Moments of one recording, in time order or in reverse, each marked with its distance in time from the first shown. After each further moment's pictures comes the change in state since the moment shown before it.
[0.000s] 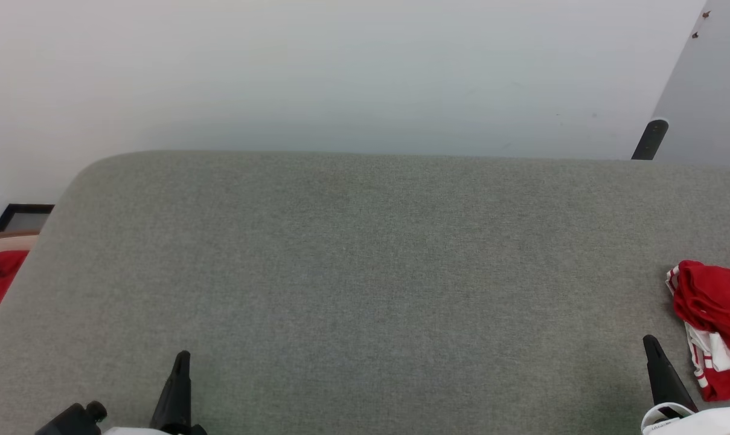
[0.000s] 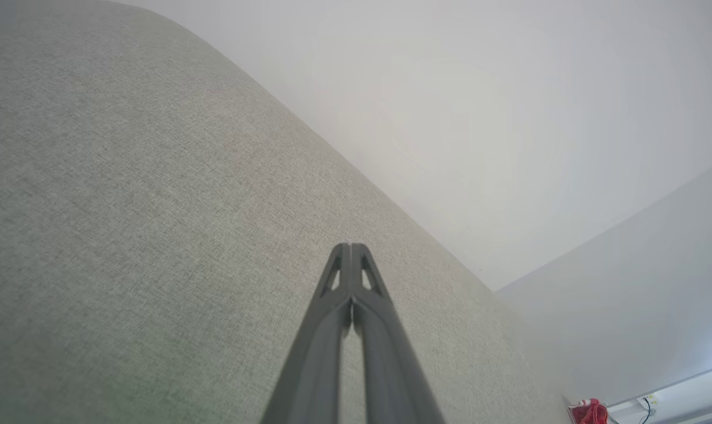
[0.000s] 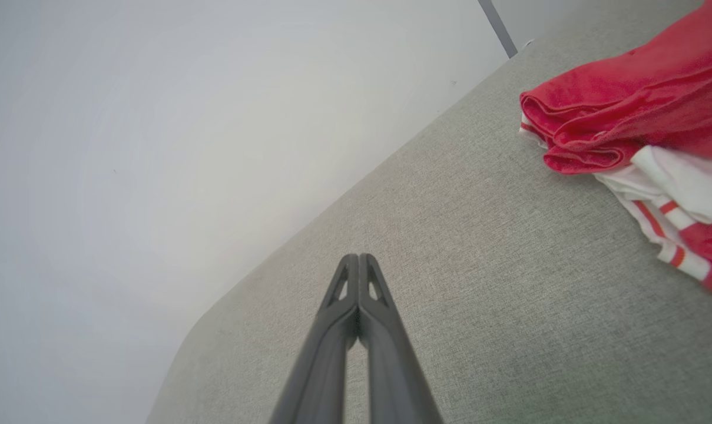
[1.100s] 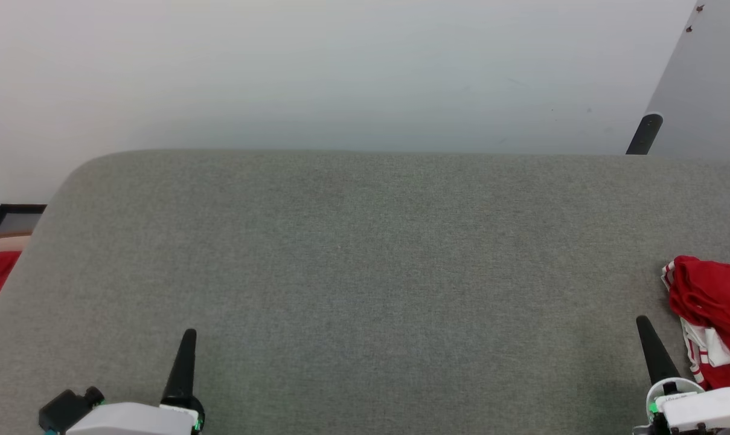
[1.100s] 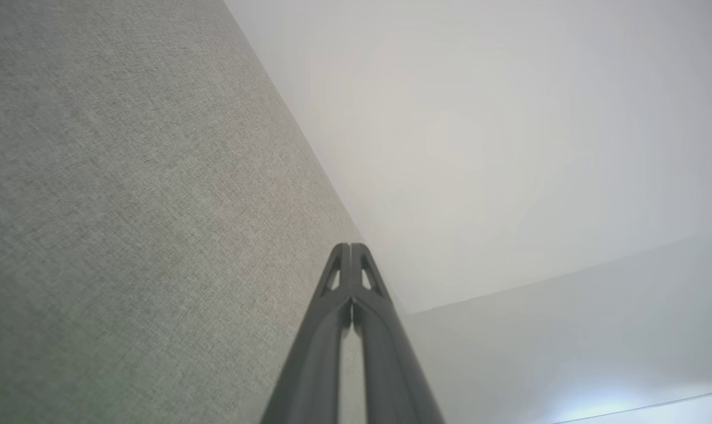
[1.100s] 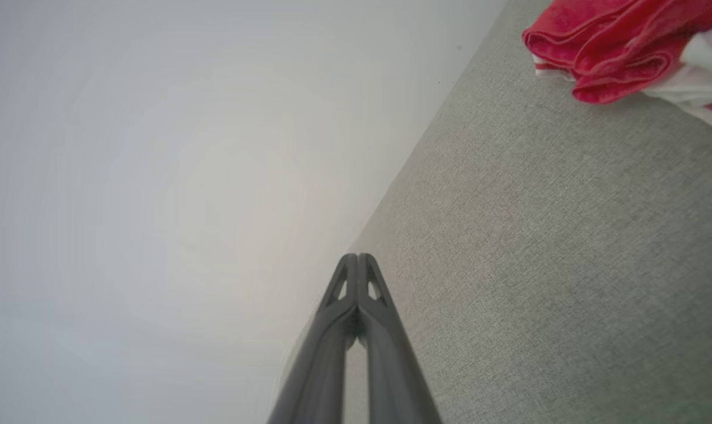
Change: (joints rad) left arm -0.077 -0.031 0.028 0.031 -0.346 0.000 0.101; right arm -0.069 0.023 -0.011 0.051 0.340 0.000 0.055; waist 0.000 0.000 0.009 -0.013
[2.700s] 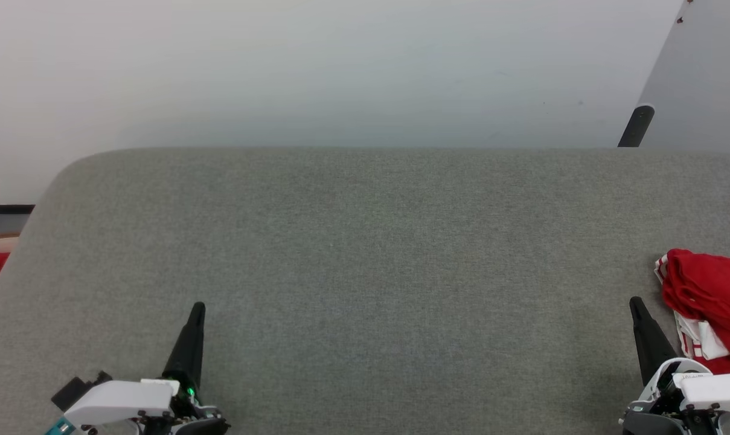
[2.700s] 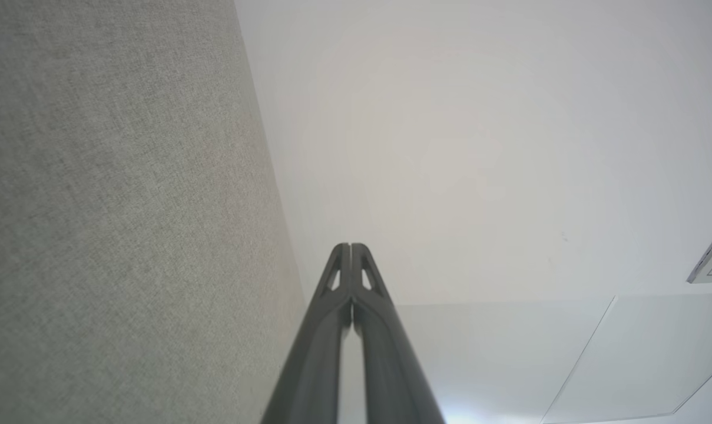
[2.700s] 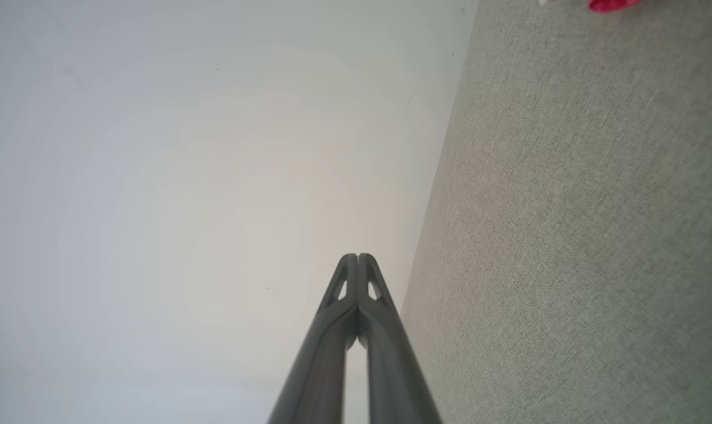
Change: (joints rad) left arm -0.079 -0.035 0.033 0.032 -0.355 0.000 0.106; right arm -0.071 0.024 -0.013 0.052 0.346 0.000 0.053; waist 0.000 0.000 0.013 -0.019
